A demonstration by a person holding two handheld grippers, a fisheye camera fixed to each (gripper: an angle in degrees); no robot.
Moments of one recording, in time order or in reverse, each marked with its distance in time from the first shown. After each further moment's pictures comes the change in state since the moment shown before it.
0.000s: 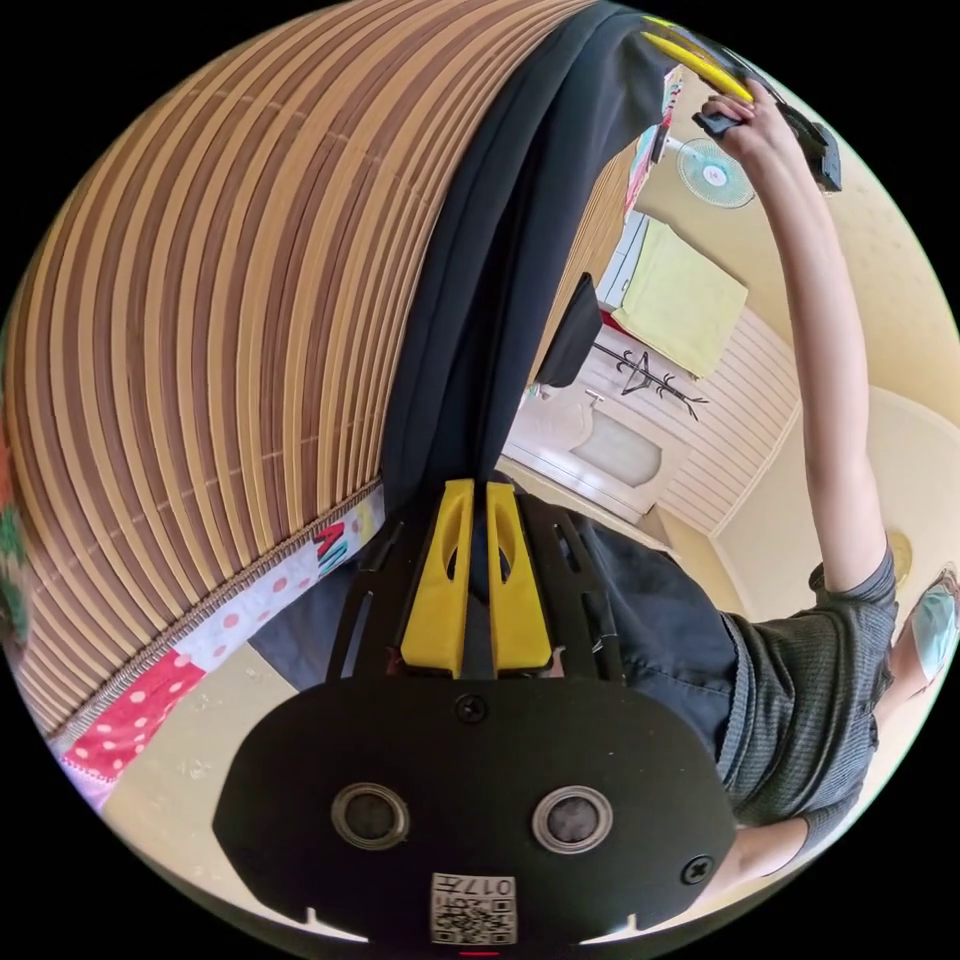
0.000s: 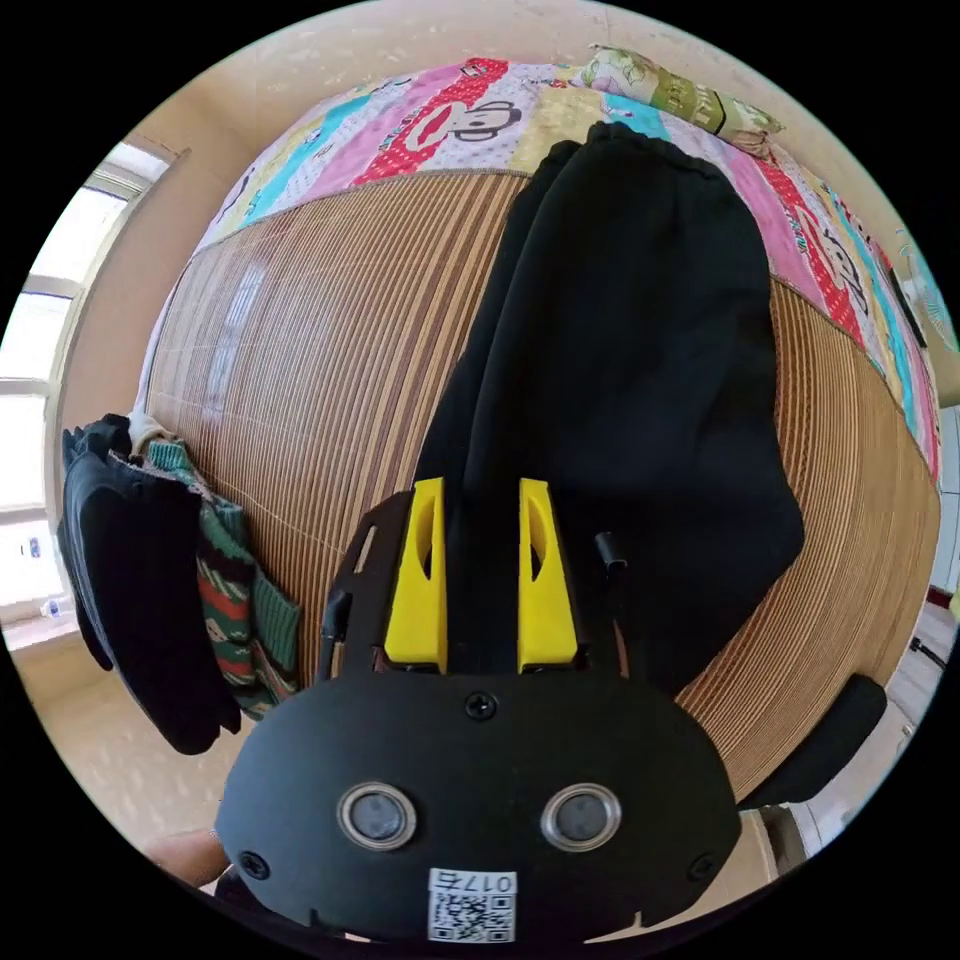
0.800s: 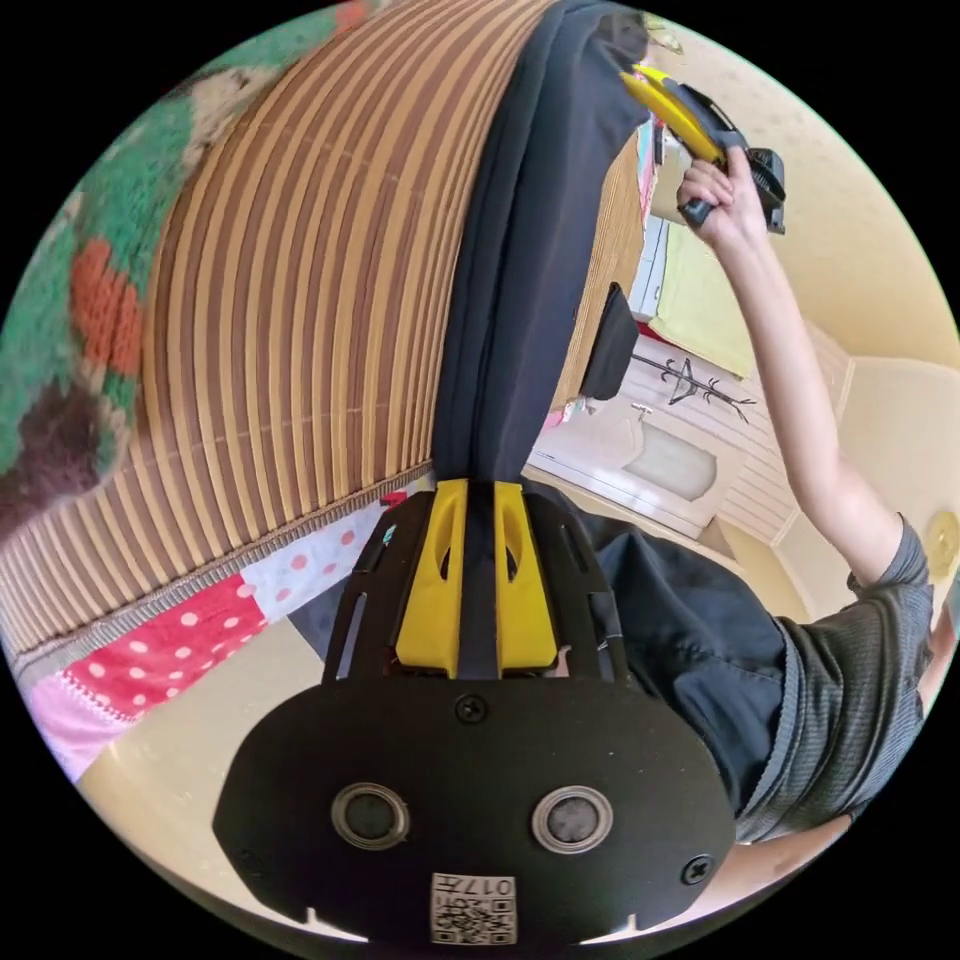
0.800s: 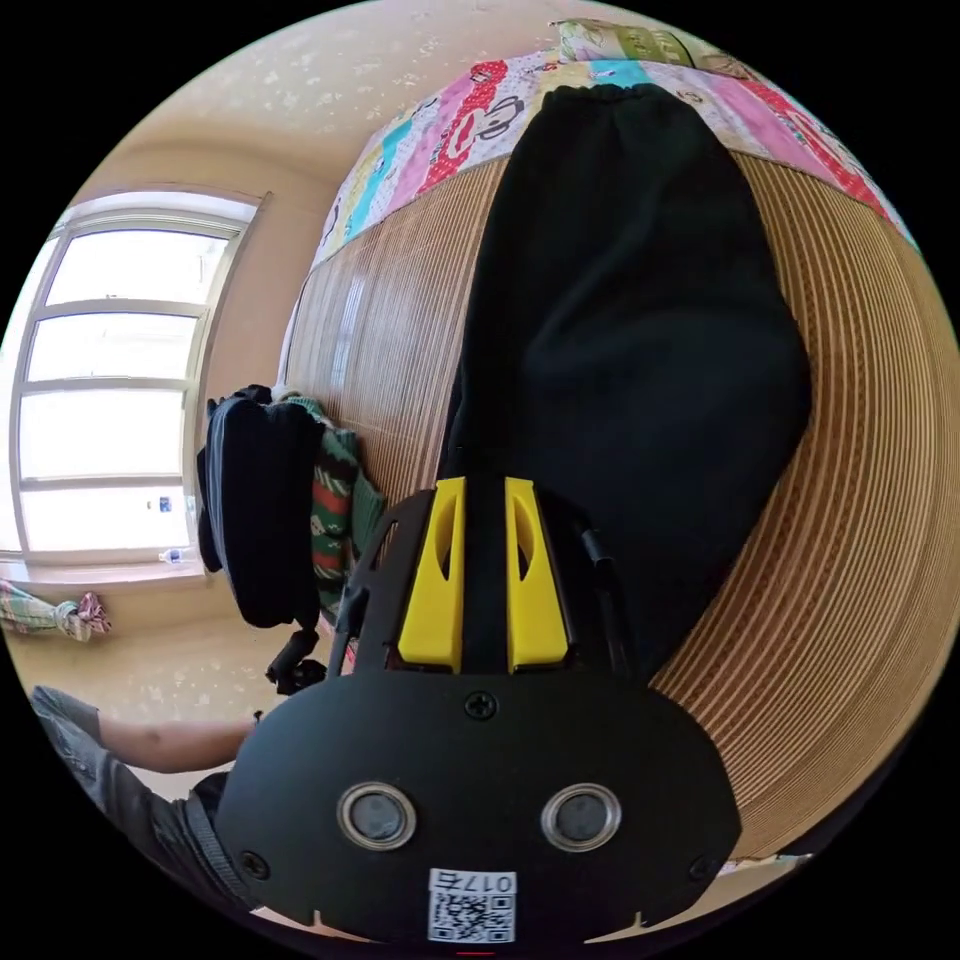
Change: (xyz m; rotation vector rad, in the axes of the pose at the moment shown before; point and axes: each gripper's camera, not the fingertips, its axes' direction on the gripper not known) left arm 0.010 0.068 0.028 0.143 -0.282 0.079; right arm 0.145 0.162 -0.027 0.099 -0.425 0.038
